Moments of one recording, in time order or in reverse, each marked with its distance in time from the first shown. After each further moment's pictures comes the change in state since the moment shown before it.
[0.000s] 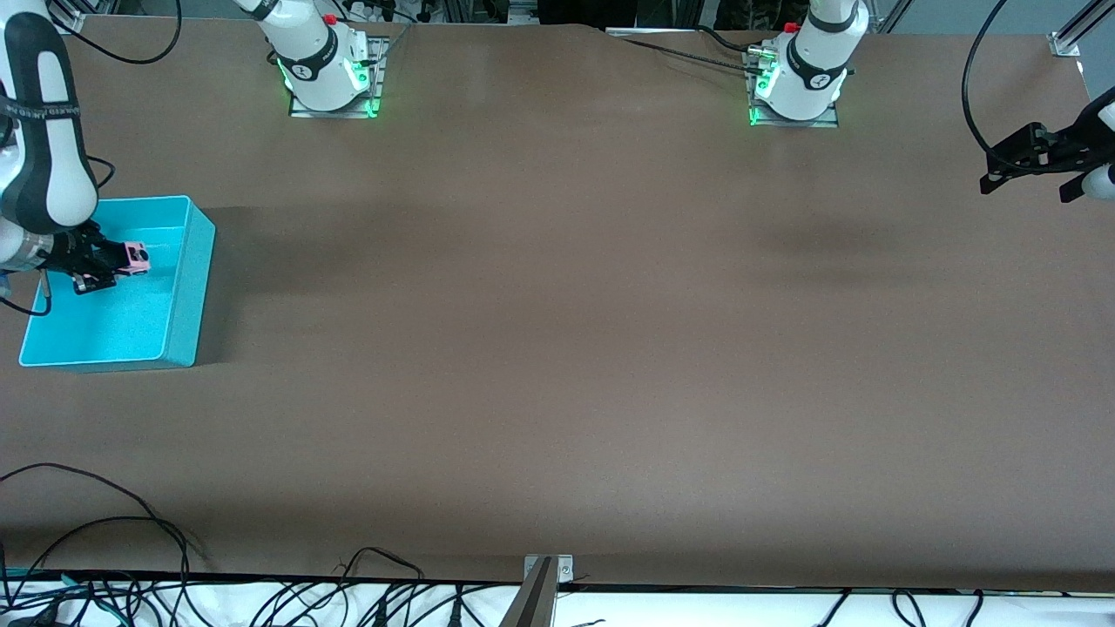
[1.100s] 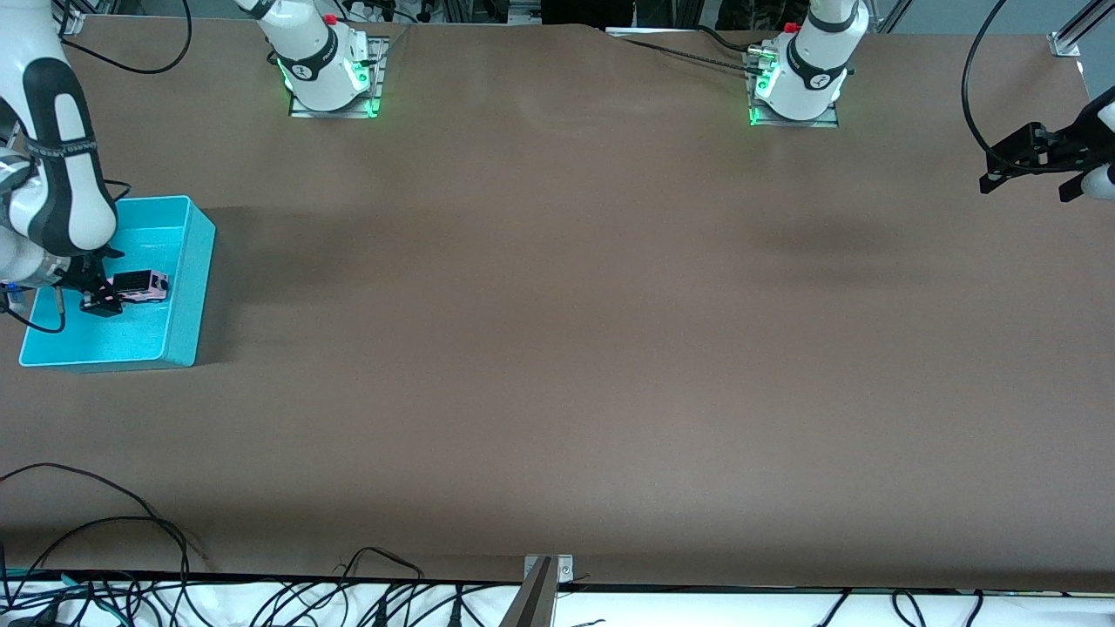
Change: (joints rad) left arm 0.000 0.000 0.000 0.000 0.000 -0.003 -0.001; right arm -0.022 0.087 0.002 0.016 0.050 0.110 -0.050
